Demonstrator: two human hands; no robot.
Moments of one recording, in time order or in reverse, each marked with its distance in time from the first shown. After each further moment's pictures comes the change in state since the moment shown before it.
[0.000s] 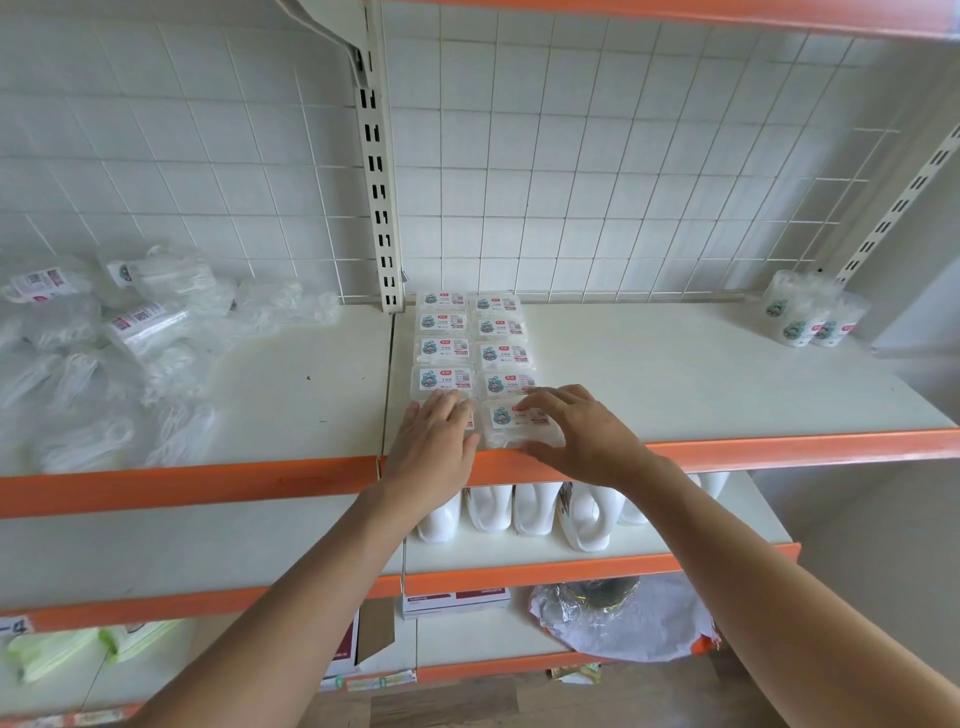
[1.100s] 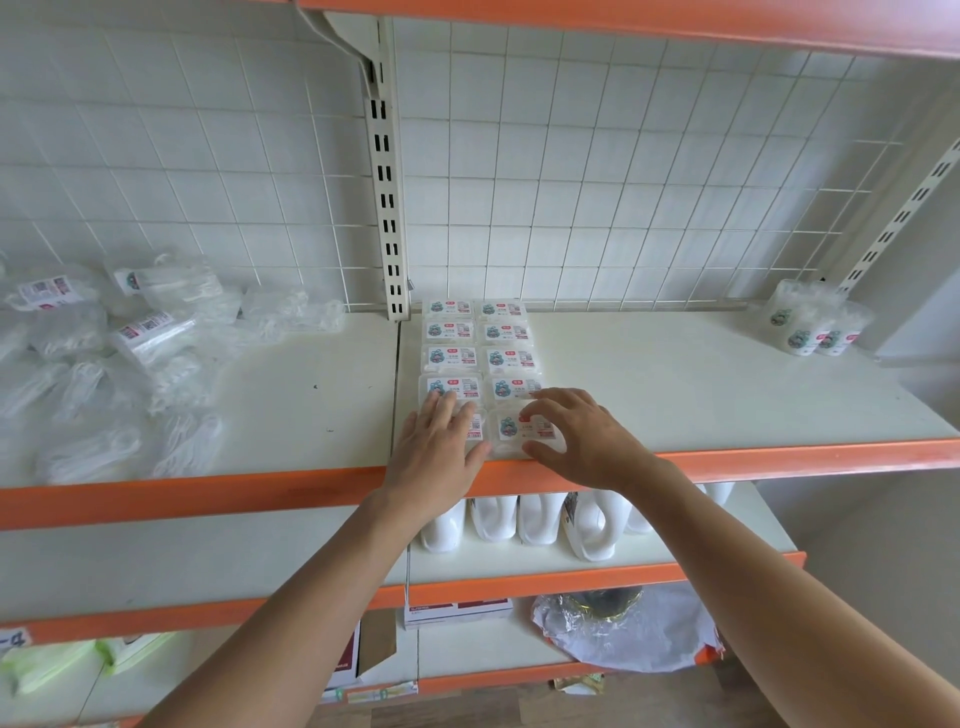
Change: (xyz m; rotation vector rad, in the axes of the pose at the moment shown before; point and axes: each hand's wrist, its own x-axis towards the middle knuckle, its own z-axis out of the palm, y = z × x) left_hand 0.000 -0.008 -0.002 -0.029 -0.121 -0.101; right_hand 0.010 -0.004 0.001 -0.057 -0.054 0.071
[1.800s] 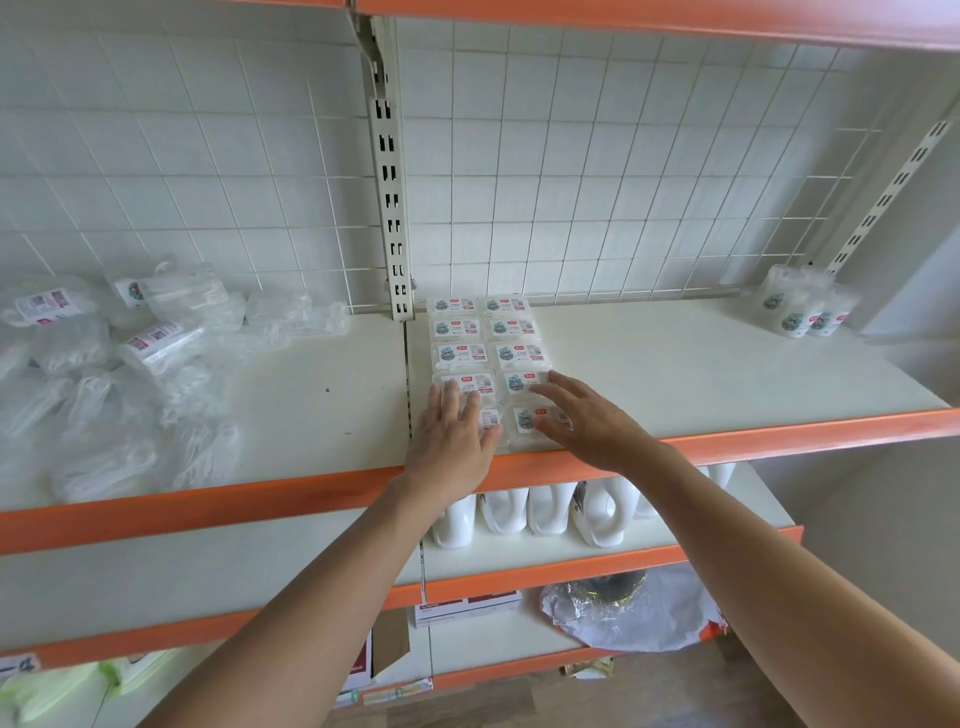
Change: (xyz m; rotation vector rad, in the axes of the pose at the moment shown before) left_hand 0.007 -0.007 -0.007 -0.077 -0.085 -0.044; right_hand 0.012 -0.012 0.005 0.048 -0.061 0.181
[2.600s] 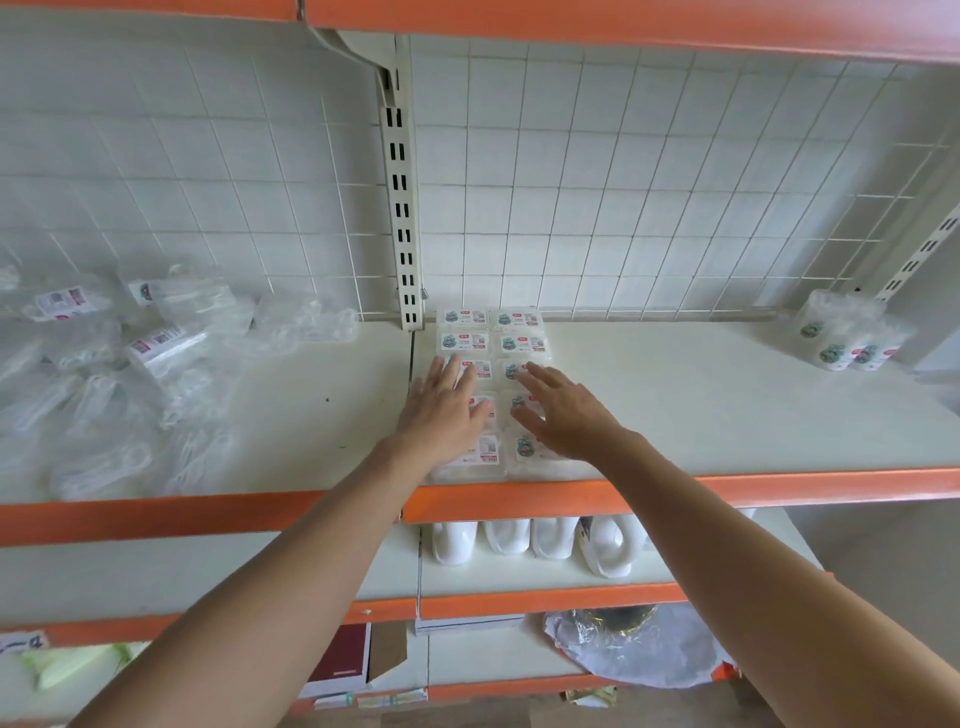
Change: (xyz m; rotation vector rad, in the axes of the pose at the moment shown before) left_hand 0.060 -0.011 -0.022 0.118 -0.006 -0.007; right_hand 0.059 -0.006 -0.003 -0.102 -0.027 -0.088
